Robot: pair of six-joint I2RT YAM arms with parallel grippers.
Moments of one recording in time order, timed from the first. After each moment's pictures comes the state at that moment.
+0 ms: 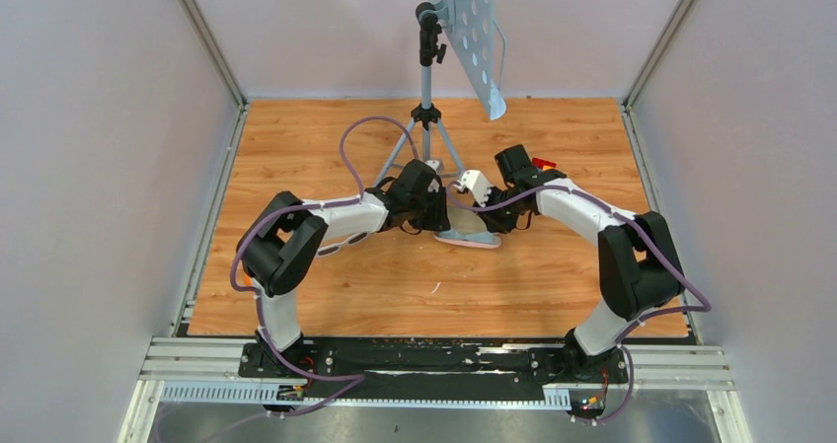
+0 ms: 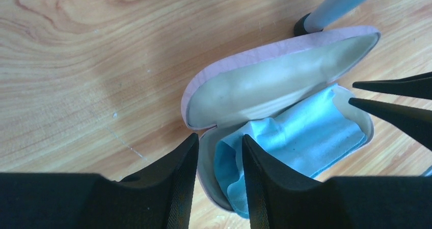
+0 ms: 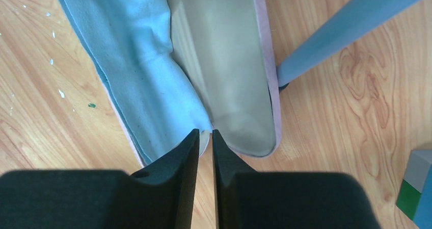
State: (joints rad) left arm -0.71 1.87 1.11 -0.04 0.13 -0.55; right arm 0.40 1.63 1.06 -0.58 -0.35 -0.70
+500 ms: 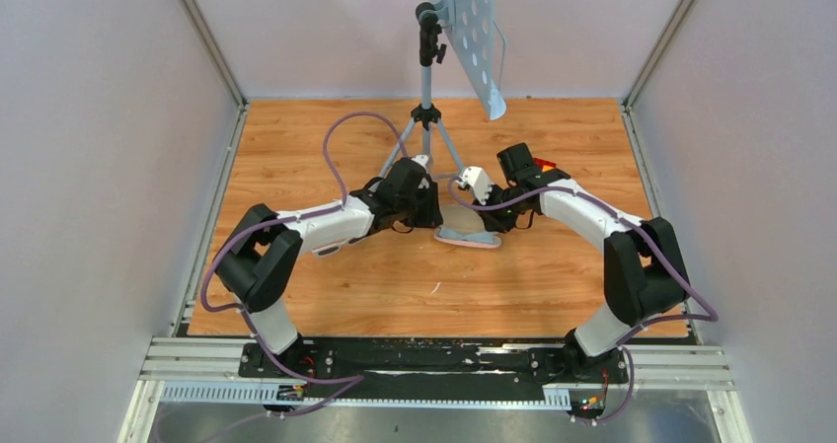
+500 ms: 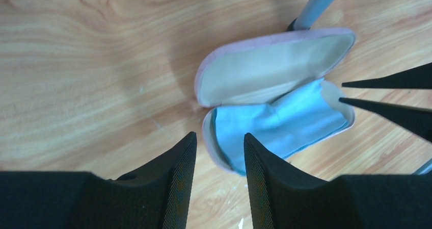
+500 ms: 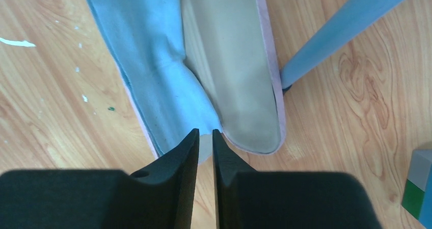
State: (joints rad) left arm -0.71 1.73 1.06 -0.08 0.06 -0.55; right arm 0.40 1.59 1.06 -0.59 -0.38 -0.67
